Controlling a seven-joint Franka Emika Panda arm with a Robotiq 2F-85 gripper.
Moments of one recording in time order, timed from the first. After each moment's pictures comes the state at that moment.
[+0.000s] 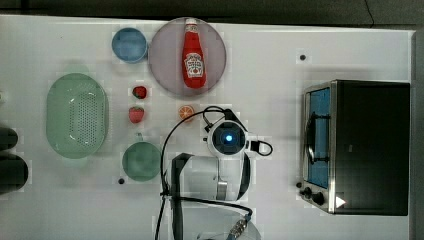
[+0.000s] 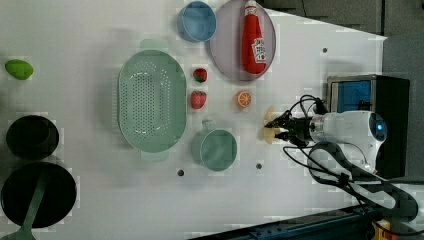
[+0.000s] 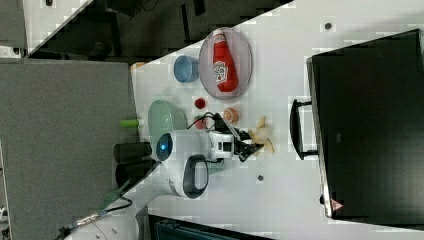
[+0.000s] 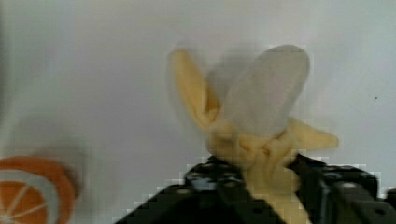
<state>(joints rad) -0.03 0.35 -0.01 -2.45 0.01 1.16 0.07</state>
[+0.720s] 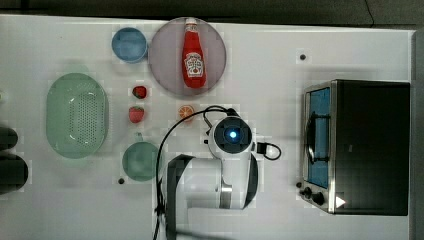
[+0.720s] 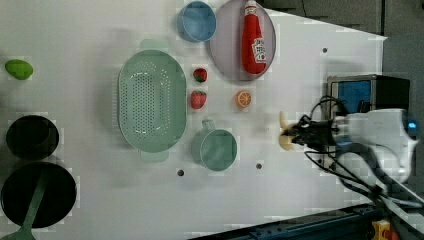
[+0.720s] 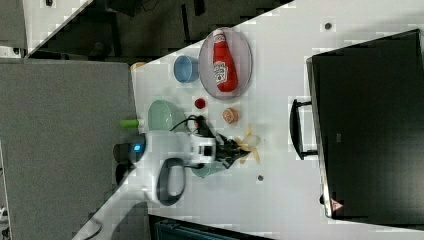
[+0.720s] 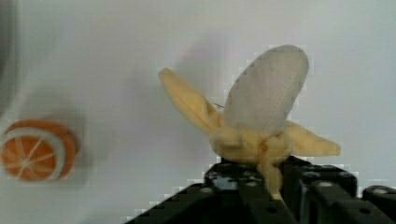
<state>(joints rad) -0.02 0.11 -0.02 -2.46 -0.01 0.86 0.07</state>
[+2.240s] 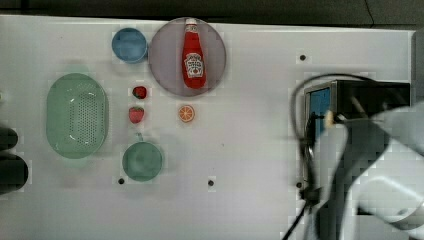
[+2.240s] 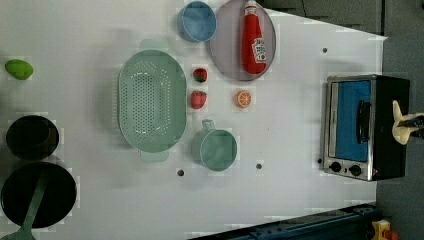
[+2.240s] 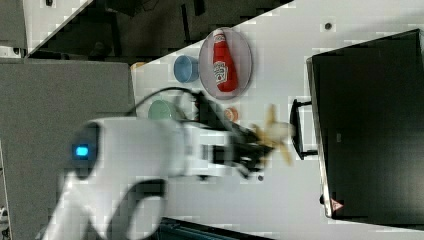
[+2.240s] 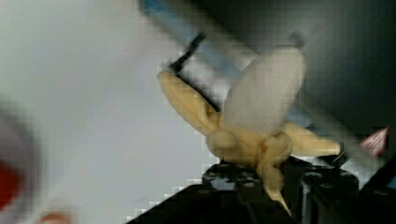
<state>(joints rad) -0.03 0.07 -0.52 -1.92 0.00 0.31 -0.39</state>
